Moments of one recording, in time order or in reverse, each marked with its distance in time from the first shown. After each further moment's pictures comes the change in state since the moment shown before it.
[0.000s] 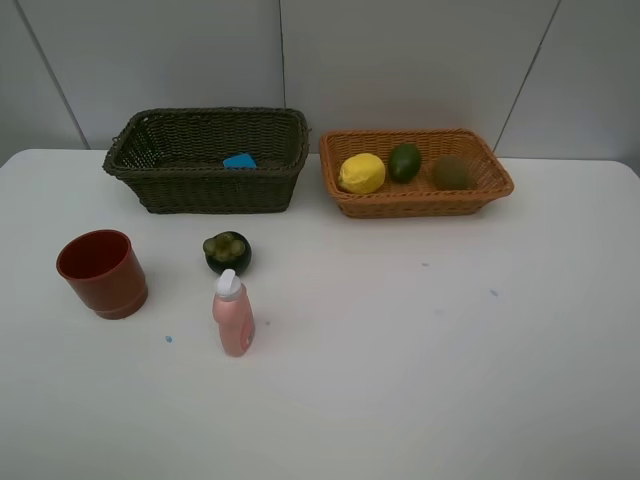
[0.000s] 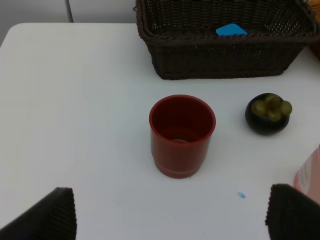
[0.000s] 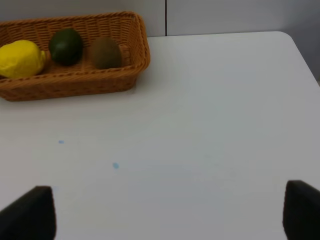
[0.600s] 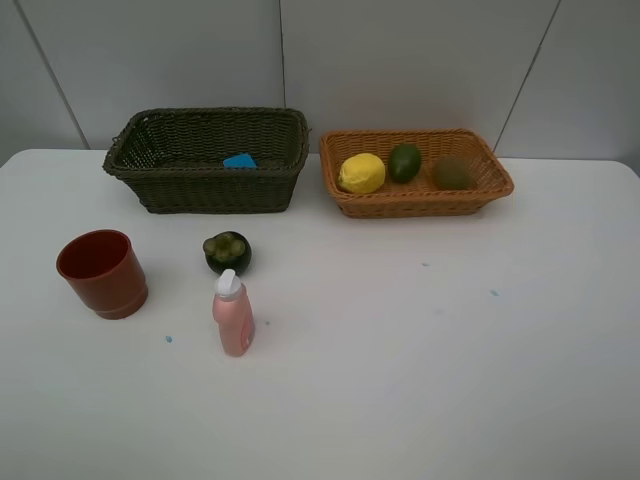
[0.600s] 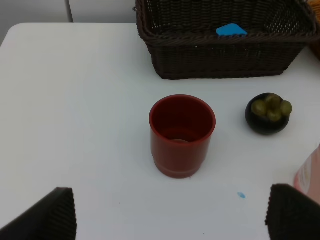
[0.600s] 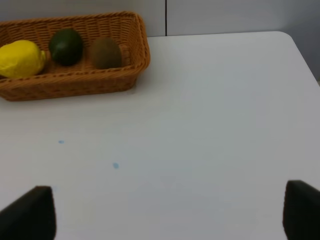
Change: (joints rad) left arm 0.000 0.000 0.000 0.000 0.000 0.000; right arm 0.000 0.000 0.000 0.000 0.000 0.000
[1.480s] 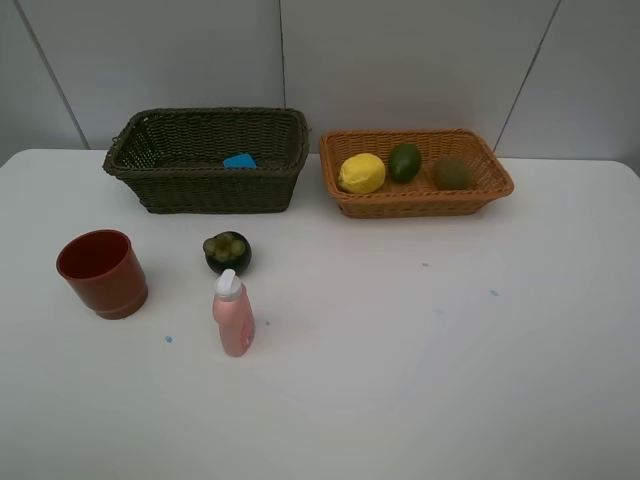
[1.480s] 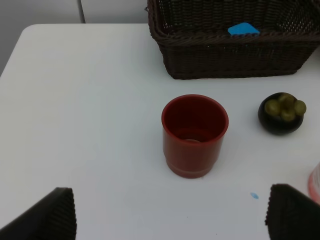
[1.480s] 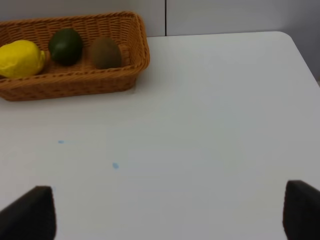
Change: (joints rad) left arm 0.000 0.000 0.000 0.034 0.000 -0.003; right arm 0.000 0.000 0.000 0.000 -0.001 0.000
